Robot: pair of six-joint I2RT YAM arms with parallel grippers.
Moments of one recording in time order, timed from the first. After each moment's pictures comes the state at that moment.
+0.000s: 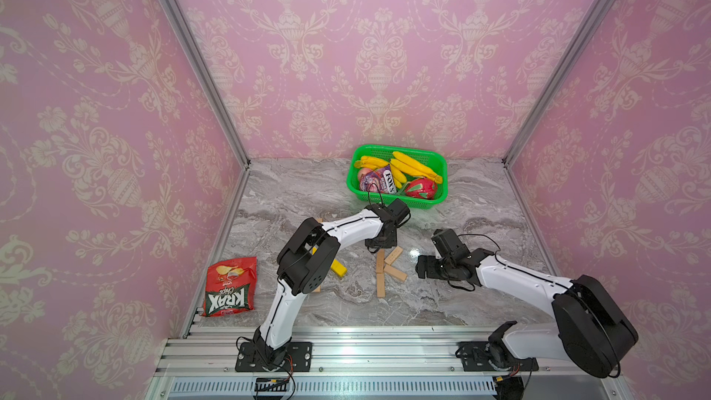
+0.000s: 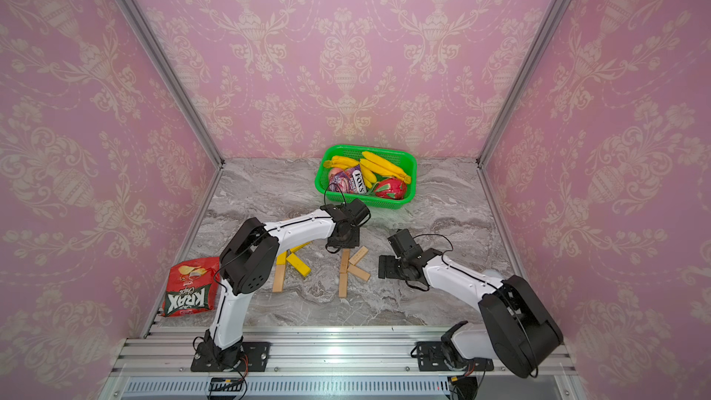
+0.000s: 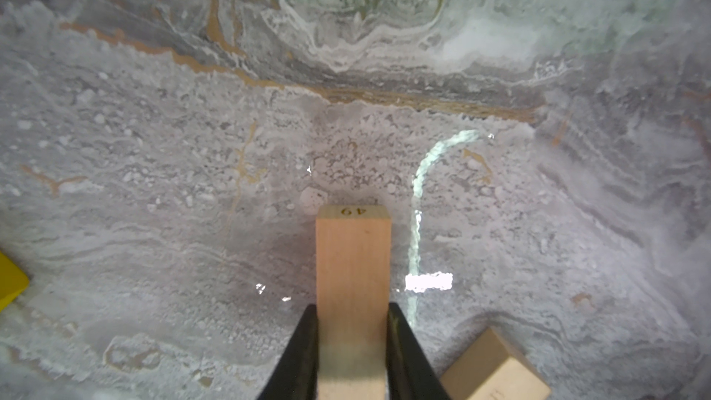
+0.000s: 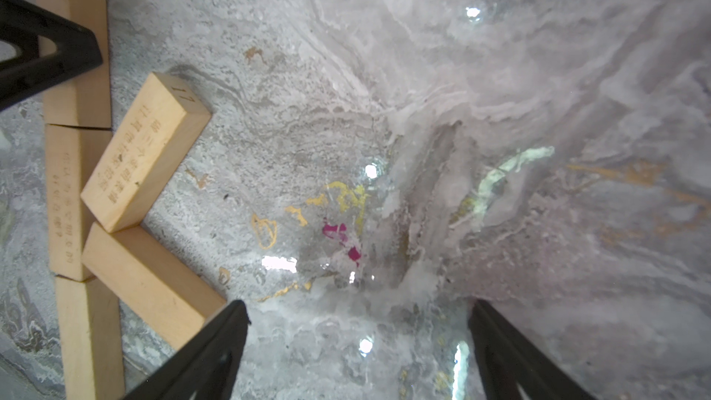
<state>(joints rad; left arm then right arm) -0.78 2.13 1.58 -0.77 -0.15 -0.77 0.58 1.34 0.61 -0.39 -0.03 0.55</state>
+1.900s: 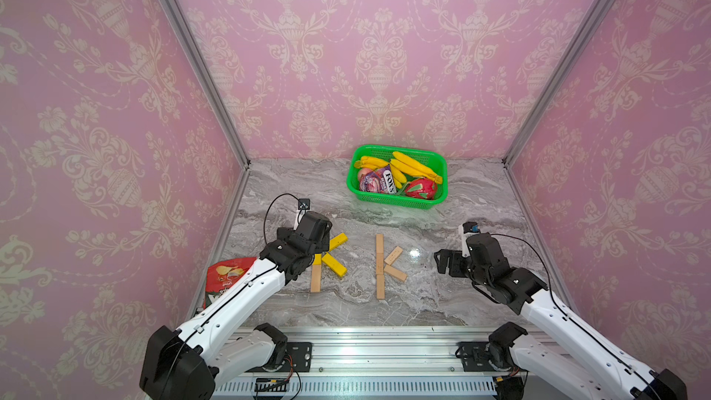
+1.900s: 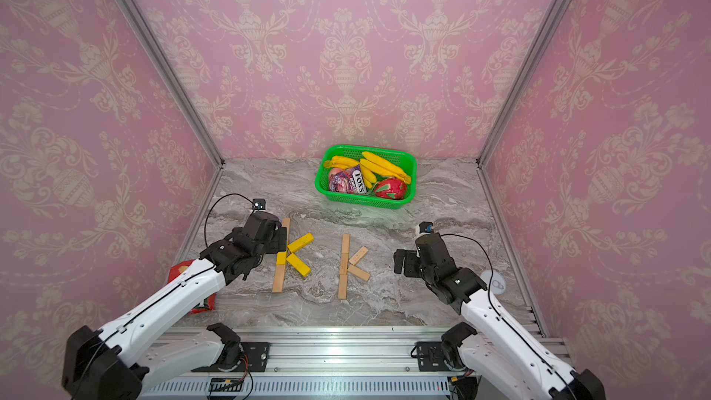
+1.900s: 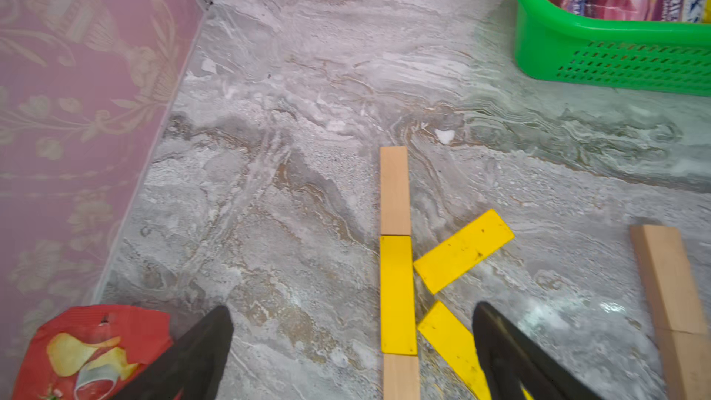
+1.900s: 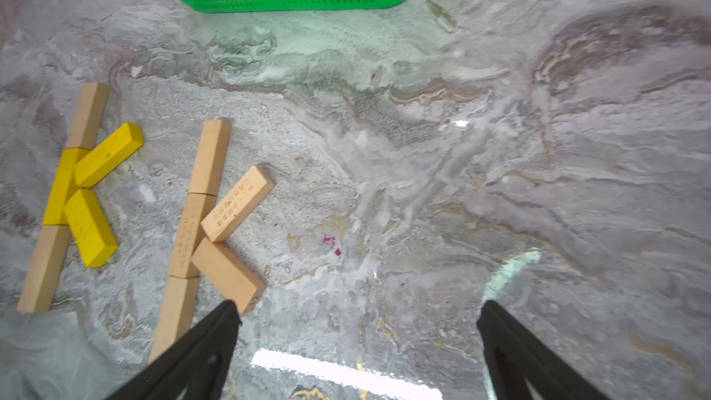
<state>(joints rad) -0.52 1.09 0.81 -0.60 -0.61 -0.37 0.49 0.82 0.57 -0.55 0.15 0.45</state>
